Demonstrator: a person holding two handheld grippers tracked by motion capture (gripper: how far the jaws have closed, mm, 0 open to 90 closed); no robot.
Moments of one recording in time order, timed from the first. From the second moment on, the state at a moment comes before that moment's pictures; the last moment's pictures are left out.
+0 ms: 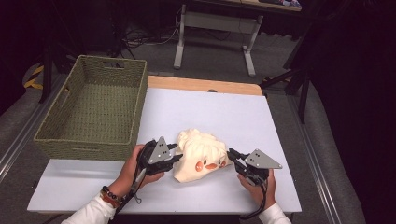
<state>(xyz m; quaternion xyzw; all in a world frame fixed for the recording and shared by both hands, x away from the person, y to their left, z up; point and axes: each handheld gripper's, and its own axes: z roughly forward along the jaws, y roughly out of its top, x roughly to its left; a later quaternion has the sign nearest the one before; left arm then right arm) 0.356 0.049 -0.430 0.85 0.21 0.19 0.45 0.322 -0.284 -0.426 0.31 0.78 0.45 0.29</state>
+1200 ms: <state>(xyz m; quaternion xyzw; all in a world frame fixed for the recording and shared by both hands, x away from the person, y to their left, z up) 0.375 0.041 -0.441 0.85 0.24 0.16 0.44 0.319 -0.282 -0.430 0.30 0.79 0.44 0.30</state>
